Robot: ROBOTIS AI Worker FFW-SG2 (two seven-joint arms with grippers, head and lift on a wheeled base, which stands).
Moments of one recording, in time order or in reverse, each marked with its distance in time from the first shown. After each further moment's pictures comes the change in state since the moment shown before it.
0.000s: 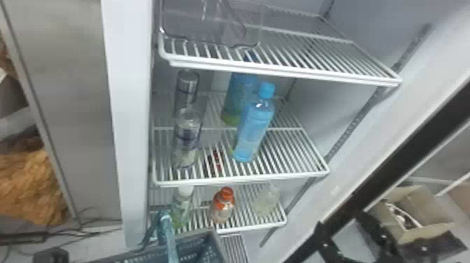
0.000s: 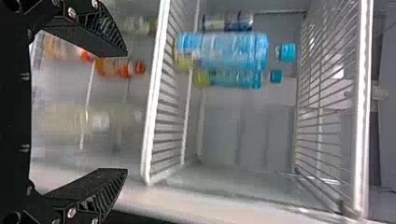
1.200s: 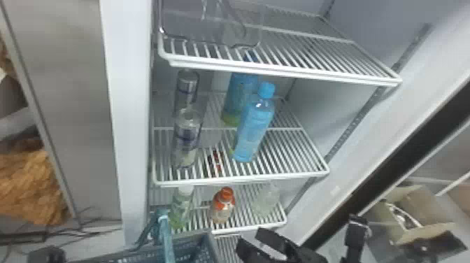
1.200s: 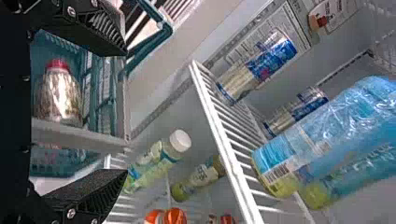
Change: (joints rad) left arm 0.003 0.030 -0.007 -0.016 0.014 -0.010 0.000; right arm -0.211 -0.129 0.143 -0.050 -0.359 0.838 0.258
